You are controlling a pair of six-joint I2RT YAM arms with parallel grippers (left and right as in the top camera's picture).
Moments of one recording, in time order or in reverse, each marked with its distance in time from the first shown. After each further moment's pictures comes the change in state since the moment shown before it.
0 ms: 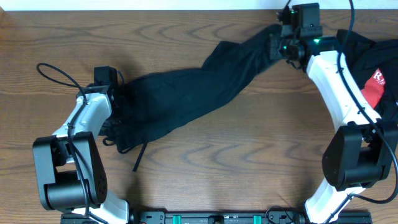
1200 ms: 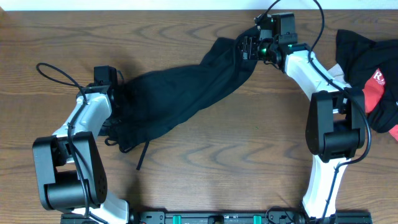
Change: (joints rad) left arm 0.000 0.000 0.000 0.017 0.000 0.000; right arm 0.022 0.276 0.007 0.311 -0.274 0.095
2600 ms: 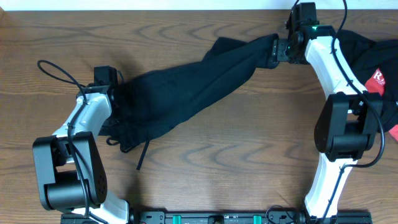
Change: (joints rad) left arm 0.002 0.000 0.000 -0.006 -0.053 0.064; right arm -0.098 -0.011 0.213 -0.574 0.425 -0.064
